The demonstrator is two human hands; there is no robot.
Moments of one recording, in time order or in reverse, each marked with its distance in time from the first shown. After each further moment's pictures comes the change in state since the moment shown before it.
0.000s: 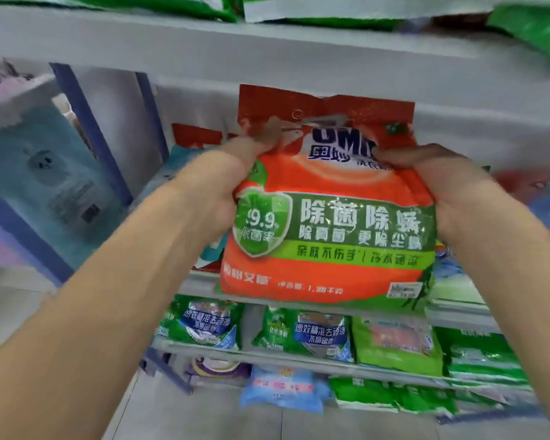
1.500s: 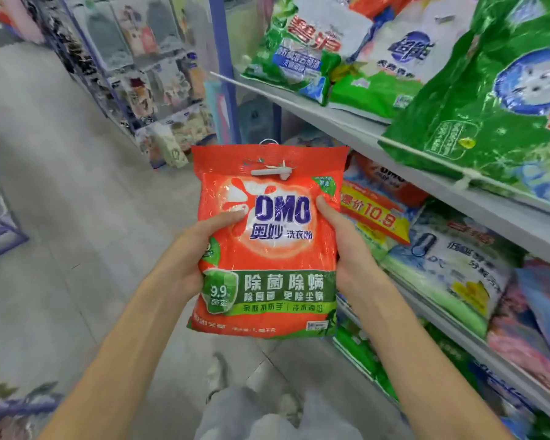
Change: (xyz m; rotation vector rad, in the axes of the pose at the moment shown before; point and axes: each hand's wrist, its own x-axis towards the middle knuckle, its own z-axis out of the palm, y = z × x) left_hand -0.336 -0.041 0.114 -0.305 0.772 -0.042; right_hand -0.215 -0.022 -0.026 0.080 -0.695 0.500
